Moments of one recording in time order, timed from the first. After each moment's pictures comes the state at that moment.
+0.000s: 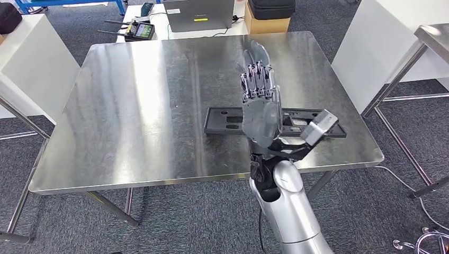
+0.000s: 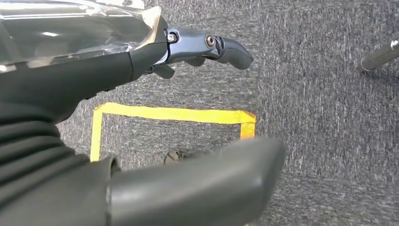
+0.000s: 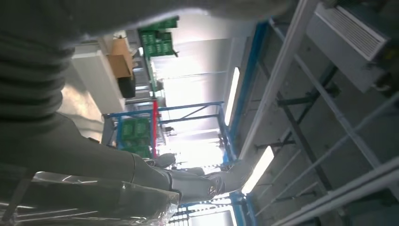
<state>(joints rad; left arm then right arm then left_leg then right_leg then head) -0.16 -0.21 1.00 -0.21 -0.75 0.34 -0.39 -0.43 0.20 0.38 -1.56 -0.27 0.11 -0.47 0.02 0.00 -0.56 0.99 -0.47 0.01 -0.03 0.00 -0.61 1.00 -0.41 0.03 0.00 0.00</state>
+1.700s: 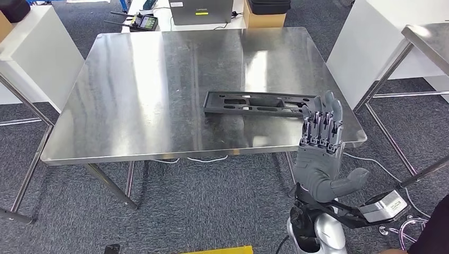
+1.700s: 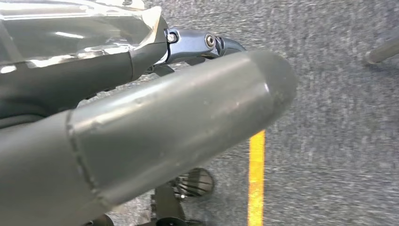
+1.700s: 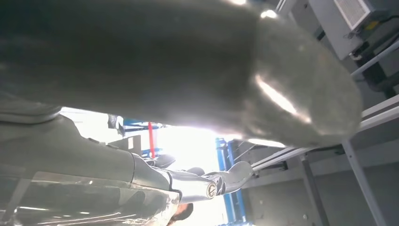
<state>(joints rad) -0.19 -0.19 0.95 -0.23 -0.74 0.29 -0.40 -0.07 0.08 0.24 -1.87 -0.21 0.07 -0.59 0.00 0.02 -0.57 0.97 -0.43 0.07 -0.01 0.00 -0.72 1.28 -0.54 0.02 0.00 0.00</state>
